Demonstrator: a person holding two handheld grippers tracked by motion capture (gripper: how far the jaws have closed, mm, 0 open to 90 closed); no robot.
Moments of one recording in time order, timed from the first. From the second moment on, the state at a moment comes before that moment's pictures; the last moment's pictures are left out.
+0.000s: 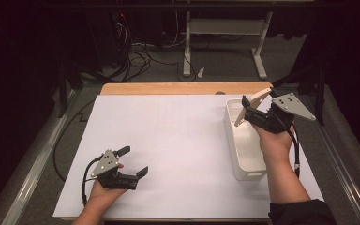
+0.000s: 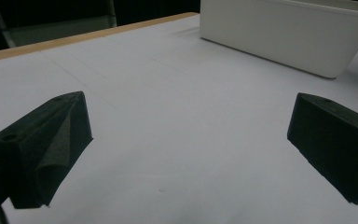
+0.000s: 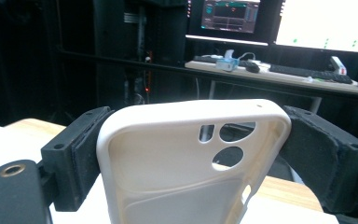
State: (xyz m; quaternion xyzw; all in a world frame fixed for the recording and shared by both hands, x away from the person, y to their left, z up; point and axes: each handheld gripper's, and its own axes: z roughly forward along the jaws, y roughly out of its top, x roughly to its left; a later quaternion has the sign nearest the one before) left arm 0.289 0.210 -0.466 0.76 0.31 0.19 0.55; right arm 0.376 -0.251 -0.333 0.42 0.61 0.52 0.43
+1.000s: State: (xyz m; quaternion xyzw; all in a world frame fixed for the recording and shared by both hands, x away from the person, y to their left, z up) left arm 0.288 0.213 -0.463 0.75 0.30 0.18 0.56; right arm 0.436 -0.229 -0.352 0.47 0.60 0.48 0.43
